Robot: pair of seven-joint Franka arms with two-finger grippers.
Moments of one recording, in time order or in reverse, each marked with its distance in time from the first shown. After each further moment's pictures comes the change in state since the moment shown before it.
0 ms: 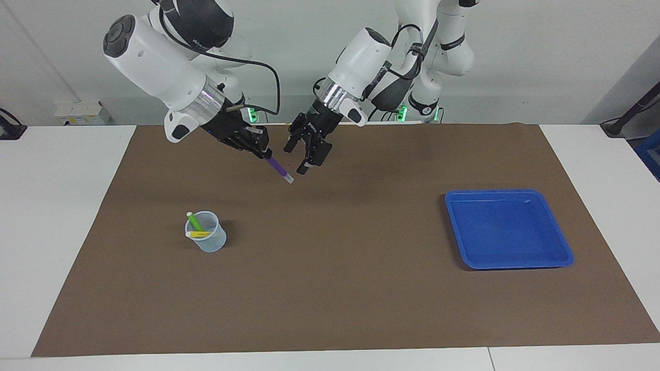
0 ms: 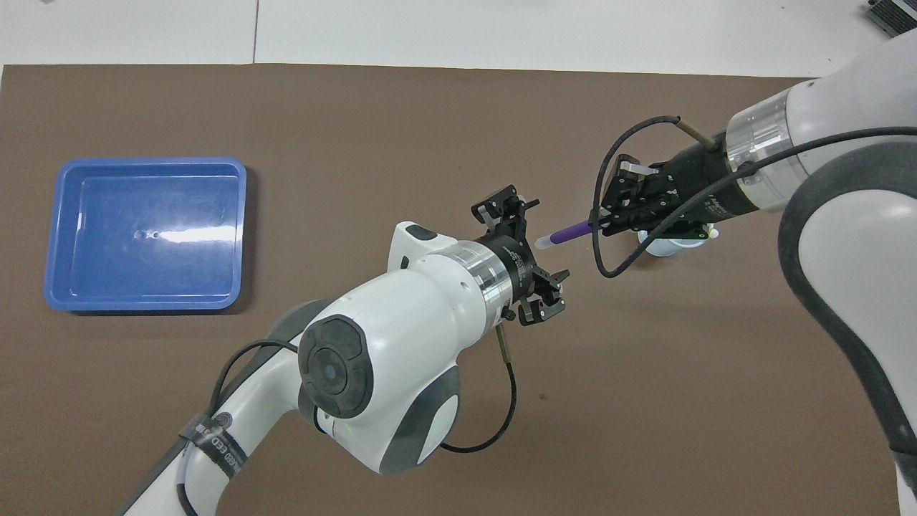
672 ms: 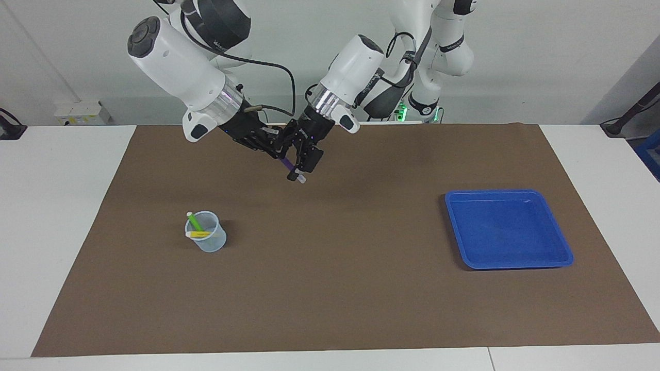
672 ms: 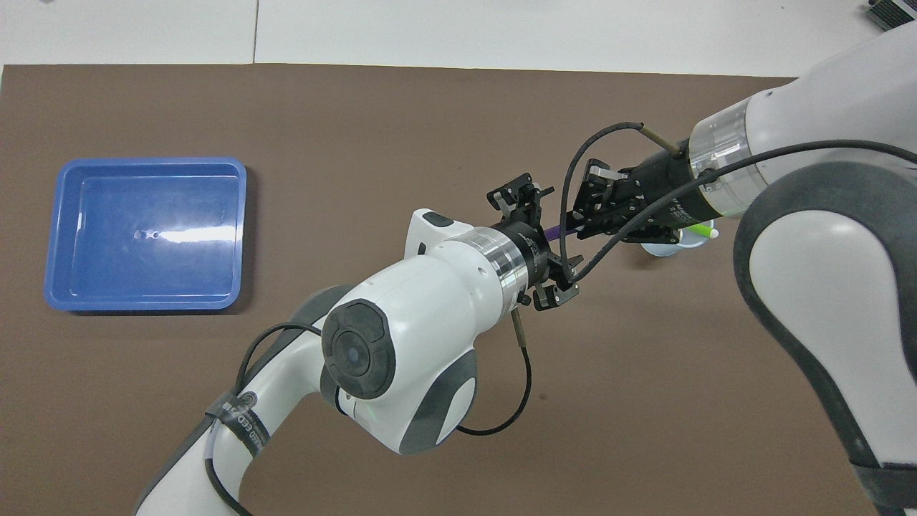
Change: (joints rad) left arm -0.015 0.064 0.008 0.062 0.009 0.025 0.000; right arm 0.042 0.000 0.001 -0.018 0.000 0.044 0.037
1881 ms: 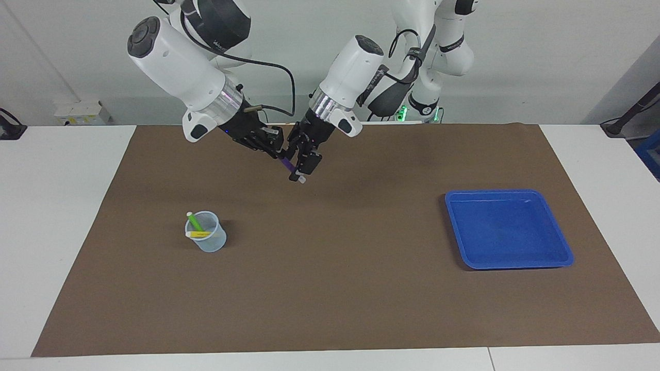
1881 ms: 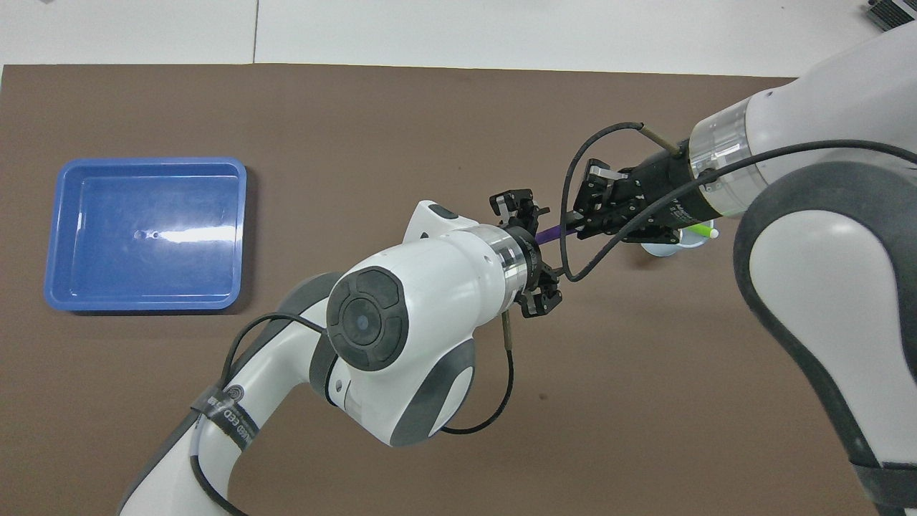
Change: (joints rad) left arm 0.005 -0.001 0.014 0.037 0.034 -0.190 0.067; right arm 0.000 0.000 -0.001 0.000 0.000 0.000 0.000
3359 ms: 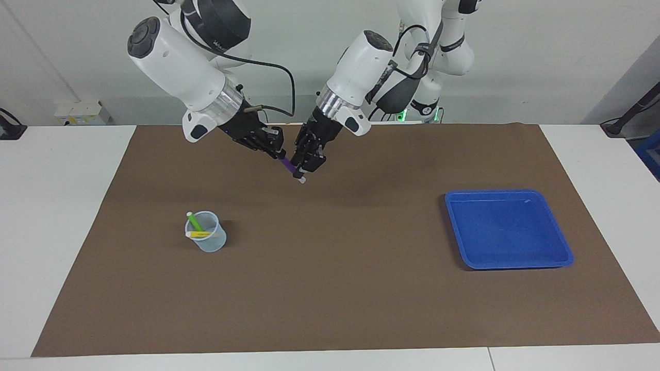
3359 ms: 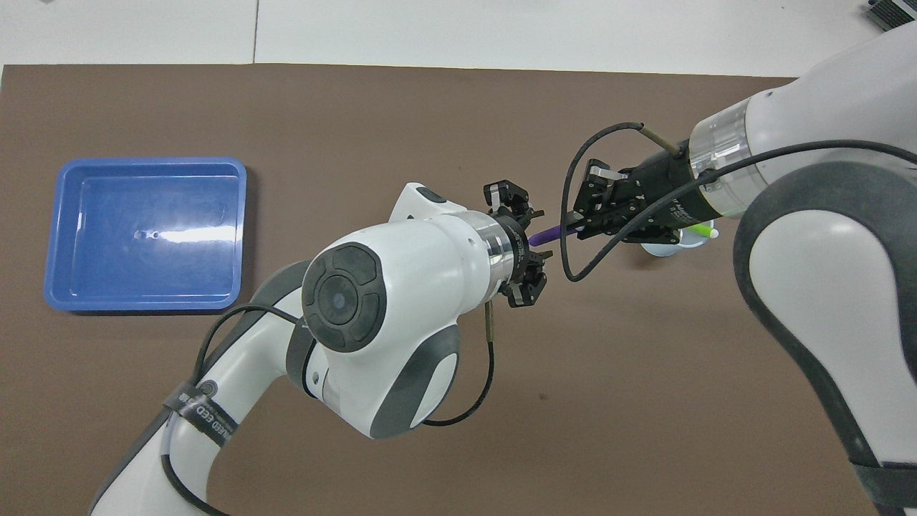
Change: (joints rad) left arm 0.040 -0.014 -0.012 0.028 0.000 -0.080 0.077; right arm 0.000 0.000 0.000 -0.001 0.000 0.000 0.000
